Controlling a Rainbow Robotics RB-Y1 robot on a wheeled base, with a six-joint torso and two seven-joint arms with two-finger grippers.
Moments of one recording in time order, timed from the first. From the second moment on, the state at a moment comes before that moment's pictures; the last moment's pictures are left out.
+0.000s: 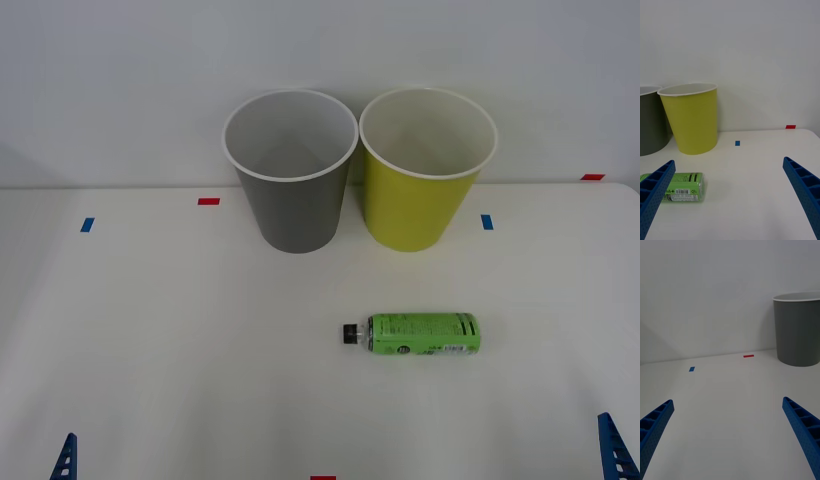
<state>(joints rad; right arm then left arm) 1.18 -0.55 0.14 -2.19 -0.35 -0.78 1.53 1.19 0.41 -0.10 -2.13 0.21 -0.71 -1.54</state>
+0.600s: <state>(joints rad) 1.18 -0.55 0.14 -2.19 -0.35 -0.78 1.53 1.19 0.41 -0.10 -2.13 0.21 -0.71 -1.54</state>
